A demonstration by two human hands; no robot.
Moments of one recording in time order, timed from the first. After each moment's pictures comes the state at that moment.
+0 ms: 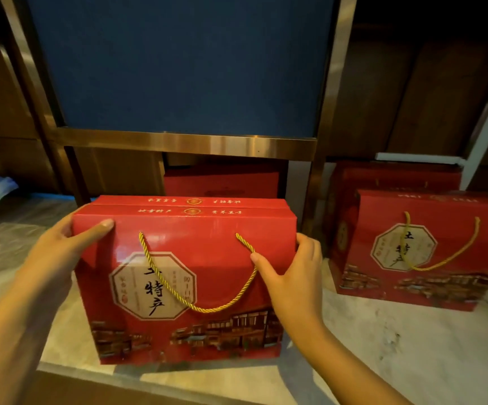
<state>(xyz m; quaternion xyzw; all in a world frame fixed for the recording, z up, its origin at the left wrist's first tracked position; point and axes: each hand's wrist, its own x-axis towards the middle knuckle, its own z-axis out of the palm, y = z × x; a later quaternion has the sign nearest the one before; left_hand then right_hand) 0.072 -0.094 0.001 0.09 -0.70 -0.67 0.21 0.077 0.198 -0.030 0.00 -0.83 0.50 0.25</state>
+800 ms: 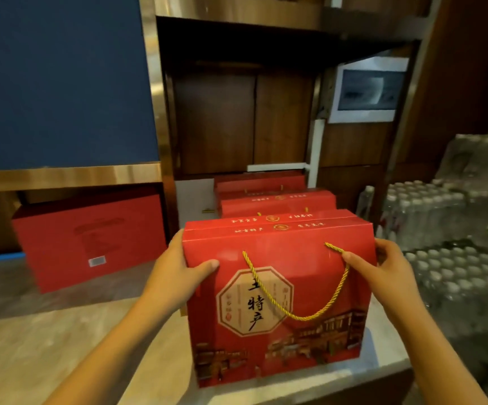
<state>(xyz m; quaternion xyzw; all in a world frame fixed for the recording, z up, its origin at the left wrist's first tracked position) 0.083 0.213 0.018 -0.15 -0.84 -0.52 0.06 0.168 0.498 -0.001 -0.21 -0.77 0.52 0.31</state>
